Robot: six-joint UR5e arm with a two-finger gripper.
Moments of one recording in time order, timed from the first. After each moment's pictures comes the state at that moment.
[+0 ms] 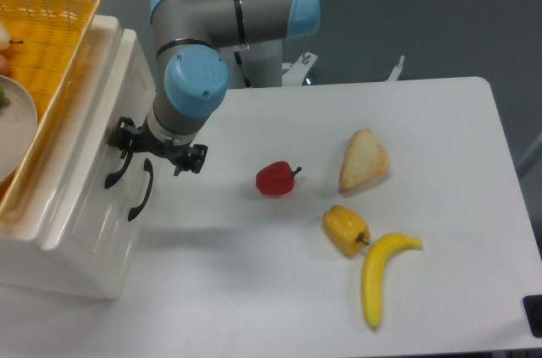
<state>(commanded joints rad) 2.20 -1.83 -1.59 -1.46 1.17 0.38</state>
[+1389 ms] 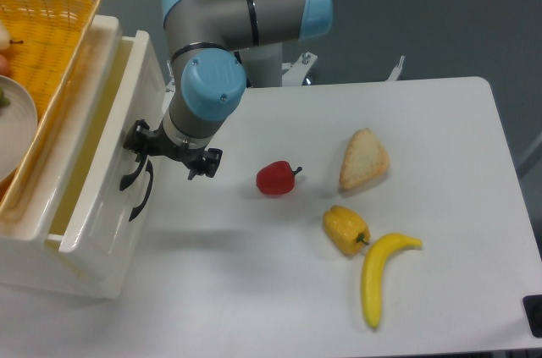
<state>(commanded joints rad) 2.25 -1.83 -1.58 -1.46 1.20 0.47</state>
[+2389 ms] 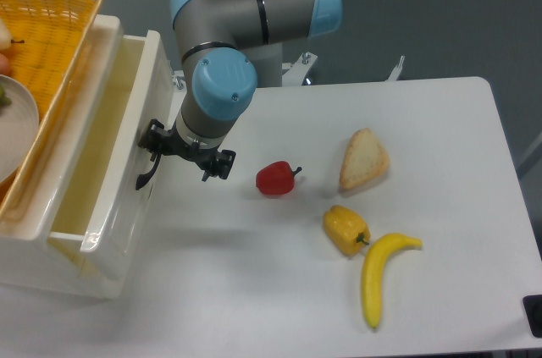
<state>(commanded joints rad) 2.27 -1.83 -1.57 -1.47 1.23 0.51</state>
